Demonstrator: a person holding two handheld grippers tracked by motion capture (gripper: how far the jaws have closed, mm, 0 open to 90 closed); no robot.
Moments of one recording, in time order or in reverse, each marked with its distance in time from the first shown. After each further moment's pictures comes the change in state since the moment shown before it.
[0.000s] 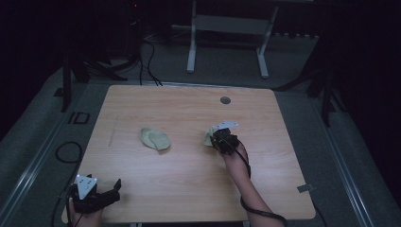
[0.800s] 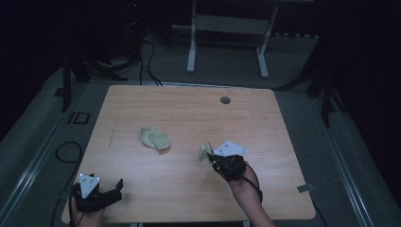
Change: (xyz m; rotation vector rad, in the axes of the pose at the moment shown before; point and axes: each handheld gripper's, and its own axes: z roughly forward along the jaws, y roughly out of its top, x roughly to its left) left arm -0.004 0.001 0.003 0.008 -0.017 0.009; right arm 0.059 -0.027 -0.104 -0.134 0.088 -0.139
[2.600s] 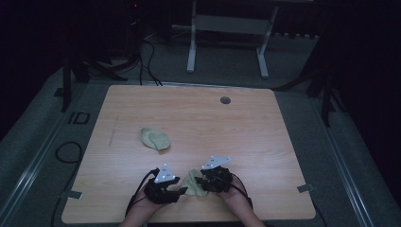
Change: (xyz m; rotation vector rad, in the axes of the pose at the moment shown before) left arm -0.156 0.040 0.058 0.264 -0.664 0.346; right arm 0.012 -0.054 0.067 0.169 0.235 -0.010
